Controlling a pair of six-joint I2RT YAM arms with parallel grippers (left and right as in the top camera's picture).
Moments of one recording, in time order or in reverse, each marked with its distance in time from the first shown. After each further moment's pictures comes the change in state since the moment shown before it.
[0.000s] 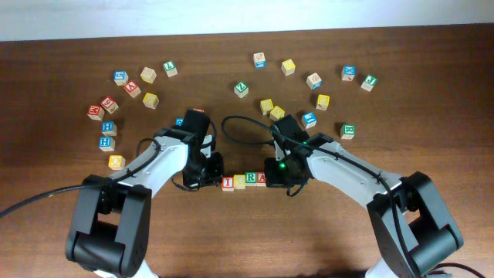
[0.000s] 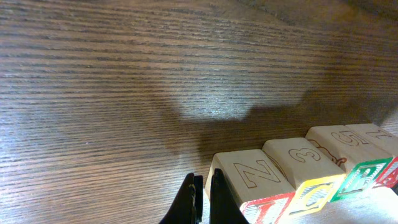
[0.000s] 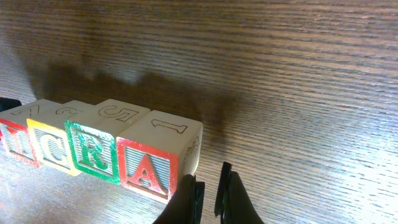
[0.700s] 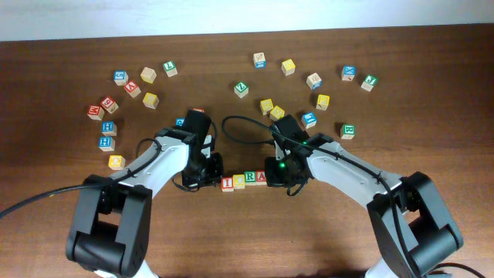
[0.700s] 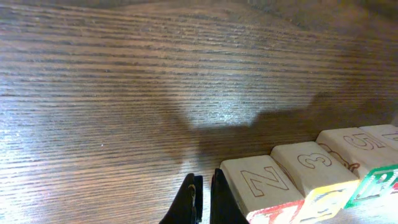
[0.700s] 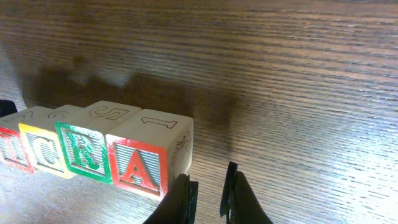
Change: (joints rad) left arm -0.005 0.000 0.000 -0.002 -0.043 -0.001; right arm 0.000 0.000 0.000 0.003 0.021 0.000
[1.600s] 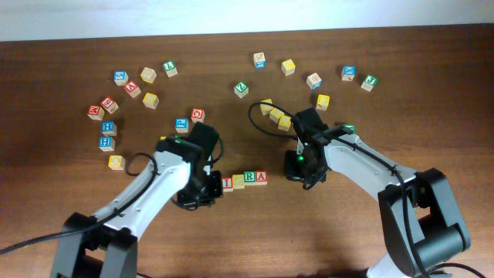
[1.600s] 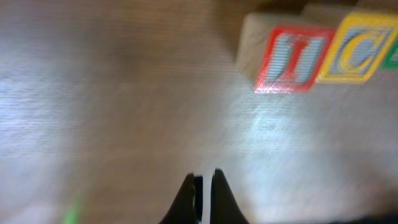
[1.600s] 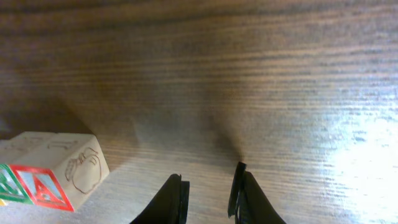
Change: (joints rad) left arm -0.098 -0.198 -0.037 -0.269 -0.092 -0.074; right arm -0.143 0.000 0.000 -0.086 0.037 0.022
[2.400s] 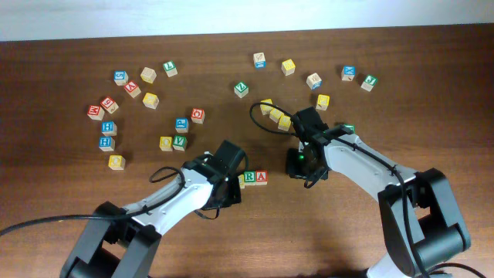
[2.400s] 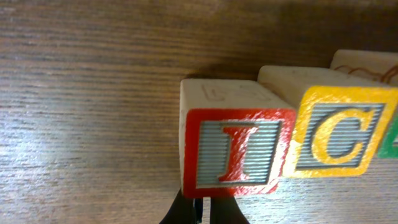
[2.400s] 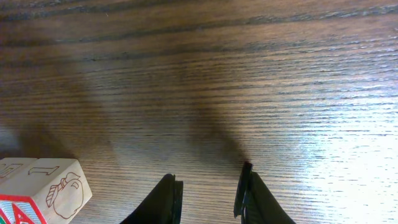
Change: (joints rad) left arm -0.174 0.051 -0.158 0.404 -0.143 -0.168; right arm 0.000 0.000 0.000 0.019 0.085 0.005
